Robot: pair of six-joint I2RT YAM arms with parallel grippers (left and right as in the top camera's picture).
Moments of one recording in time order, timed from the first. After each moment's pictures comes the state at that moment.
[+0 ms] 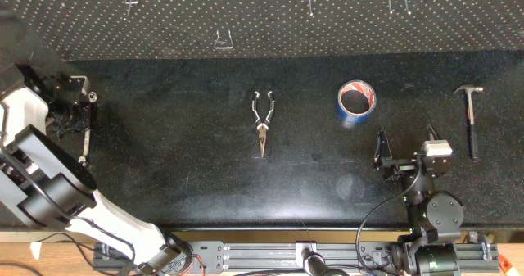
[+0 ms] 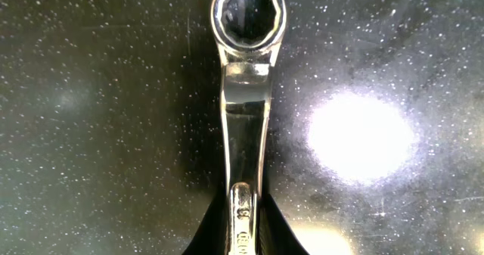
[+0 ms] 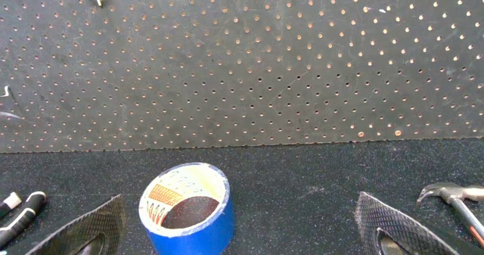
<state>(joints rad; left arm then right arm) 0.71 2.03 1.43 -0.82 0.09 0.66 0.06 0.01 0.01 -0.07 -0.02 0.08</state>
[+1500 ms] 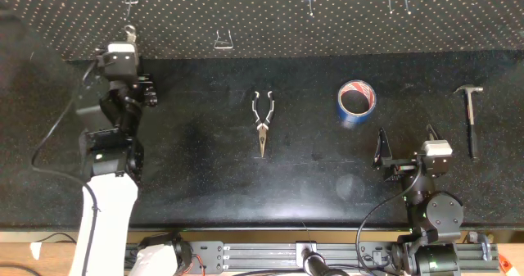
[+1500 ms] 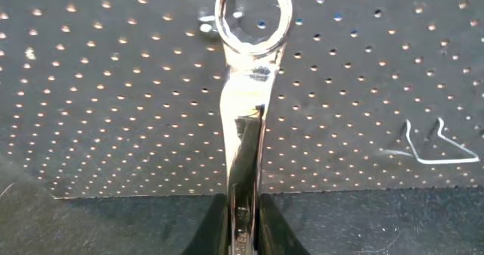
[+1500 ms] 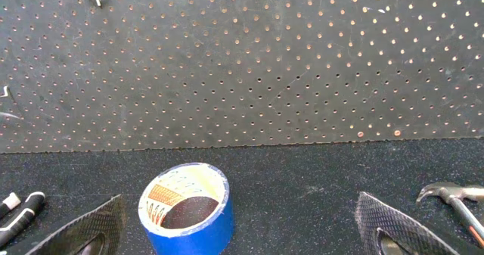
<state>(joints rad) 0.18 1.13 0.72 0.04 0.09 0.15 0.06 0.01 0.01 -0.07 -0.02 0.08</state>
